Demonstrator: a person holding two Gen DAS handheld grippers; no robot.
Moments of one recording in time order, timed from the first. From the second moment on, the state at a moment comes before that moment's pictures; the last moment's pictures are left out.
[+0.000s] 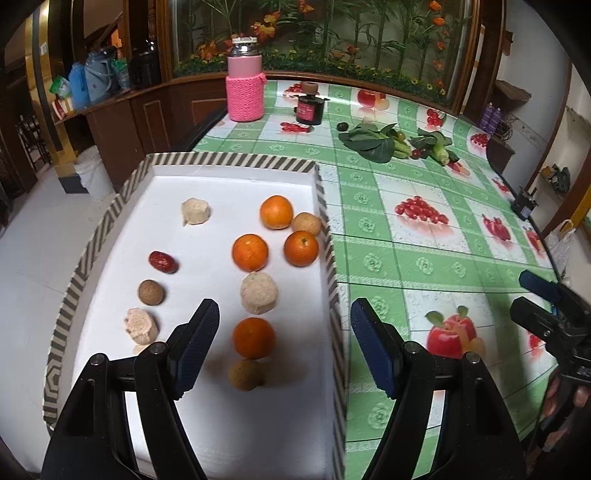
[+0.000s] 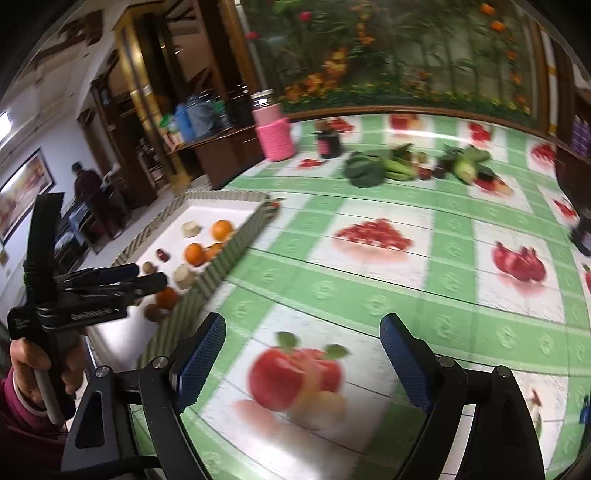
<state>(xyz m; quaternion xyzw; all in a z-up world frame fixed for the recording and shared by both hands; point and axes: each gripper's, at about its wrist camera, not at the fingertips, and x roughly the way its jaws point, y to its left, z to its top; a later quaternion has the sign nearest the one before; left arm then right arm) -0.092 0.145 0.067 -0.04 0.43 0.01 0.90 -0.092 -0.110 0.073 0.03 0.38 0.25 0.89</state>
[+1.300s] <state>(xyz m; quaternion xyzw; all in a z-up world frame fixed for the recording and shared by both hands) -0.106 0.161 0.060 -0.01 0.41 0.07 0.91 -0.094 0.002 0.072 -0.05 0.38 0.31 0.87</state>
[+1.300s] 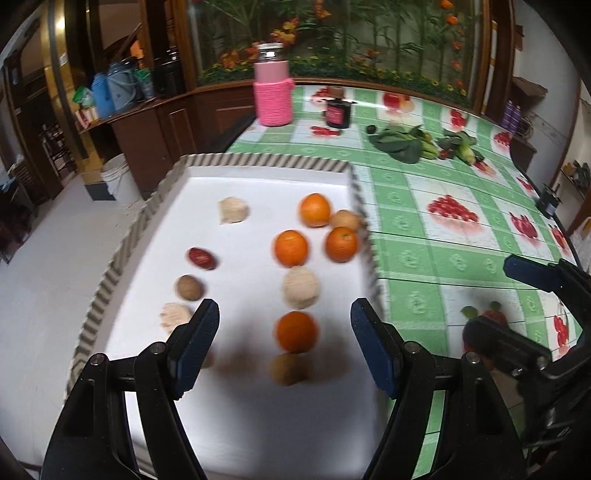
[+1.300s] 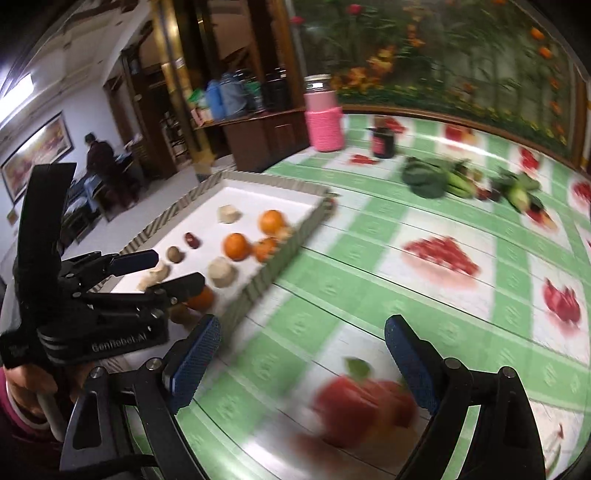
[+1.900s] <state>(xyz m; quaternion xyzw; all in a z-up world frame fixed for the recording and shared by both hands) -0.122 0.201 0.054 -0.04 0.41 0.11 0.90 -0.098 0.058 0.068 -0.08 0.38 0.33 0.86</state>
